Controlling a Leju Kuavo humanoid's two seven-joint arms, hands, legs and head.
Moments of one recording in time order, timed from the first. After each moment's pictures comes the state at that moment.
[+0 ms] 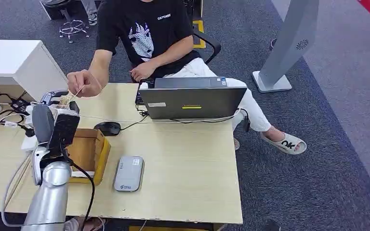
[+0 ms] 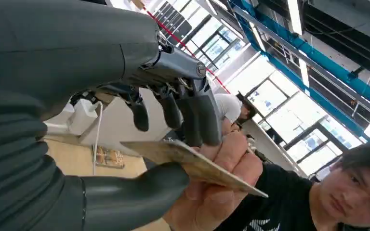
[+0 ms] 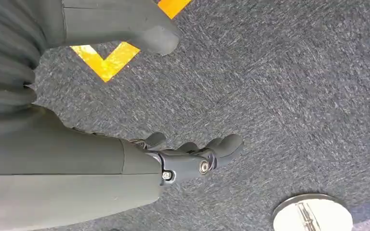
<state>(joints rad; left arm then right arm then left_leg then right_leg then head) -0.31 -0.03 0.00 -1.43 -0.72 0.38 -0.19 -0.30 0.31 -1.52 -0.25 1.00 -0.69 -0.62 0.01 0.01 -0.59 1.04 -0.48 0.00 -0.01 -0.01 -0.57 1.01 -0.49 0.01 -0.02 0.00</state>
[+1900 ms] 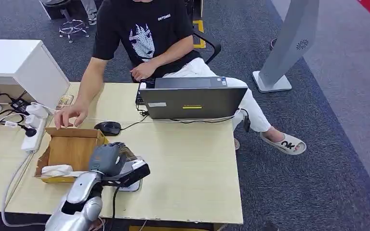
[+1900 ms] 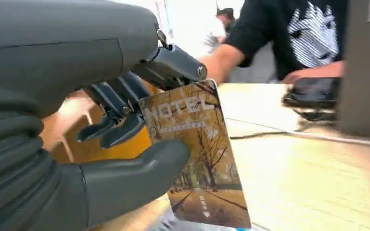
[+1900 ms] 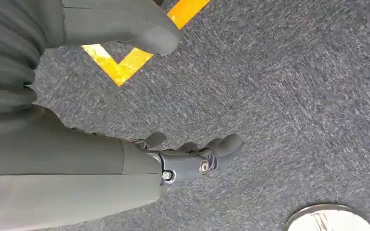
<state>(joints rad) -0.17 0.08 -0.39 -1.34 -1.28 0.08 0.15 -0.29 0.31 -1.52 -0.21 0.99 -0.69 -0.58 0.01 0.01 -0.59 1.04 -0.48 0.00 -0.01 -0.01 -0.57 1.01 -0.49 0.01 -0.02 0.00</state>
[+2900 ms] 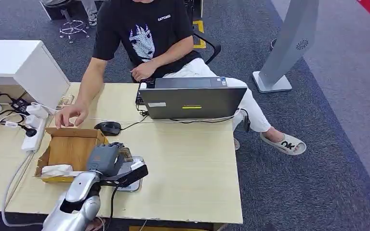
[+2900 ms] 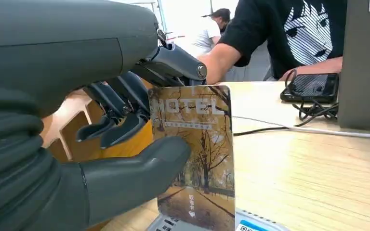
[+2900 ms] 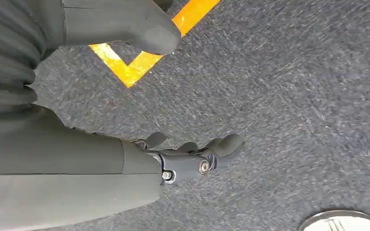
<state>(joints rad) -0.18 0.11 -0.40 -1.31 -1.24 0.07 0.14 -0.29 0.31 -1.52 -0.21 1.01 -0.69 -0.55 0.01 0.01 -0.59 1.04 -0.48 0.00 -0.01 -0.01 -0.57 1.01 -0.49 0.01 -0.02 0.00</state>
